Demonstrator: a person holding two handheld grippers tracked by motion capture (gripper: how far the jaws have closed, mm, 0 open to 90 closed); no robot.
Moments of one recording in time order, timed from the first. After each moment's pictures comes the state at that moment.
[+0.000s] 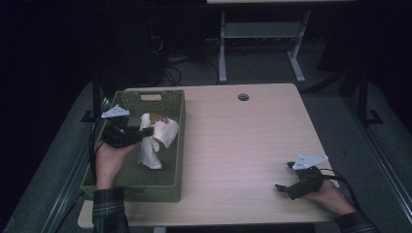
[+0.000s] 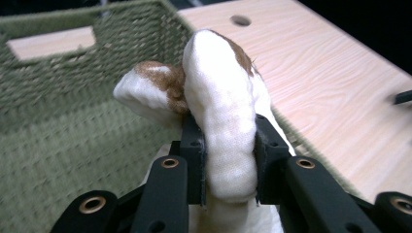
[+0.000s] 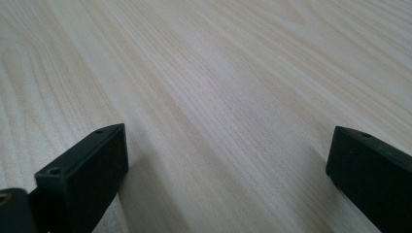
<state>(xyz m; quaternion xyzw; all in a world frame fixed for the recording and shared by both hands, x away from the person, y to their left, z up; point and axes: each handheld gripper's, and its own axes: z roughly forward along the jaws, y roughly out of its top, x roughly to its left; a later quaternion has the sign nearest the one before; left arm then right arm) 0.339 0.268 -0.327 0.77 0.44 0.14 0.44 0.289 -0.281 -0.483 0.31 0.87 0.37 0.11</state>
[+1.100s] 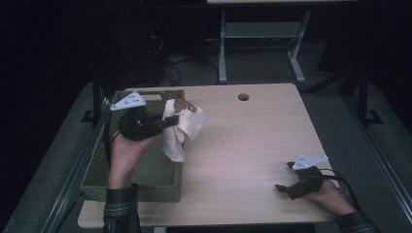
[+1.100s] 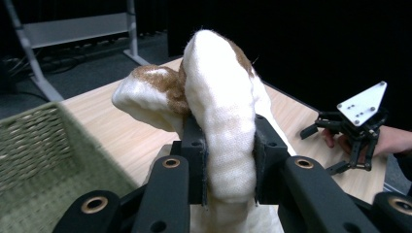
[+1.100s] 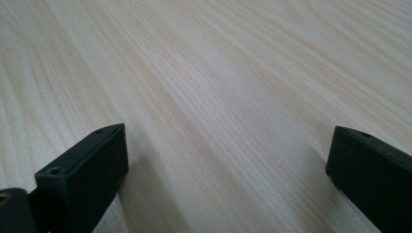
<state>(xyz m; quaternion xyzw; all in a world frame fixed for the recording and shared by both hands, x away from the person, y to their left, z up) 0.327 0.202 -0.277 0.77 0.32 0.12 0.53 0.289 -0.281 -0.483 0.31 0.87 0.37 0.11</state>
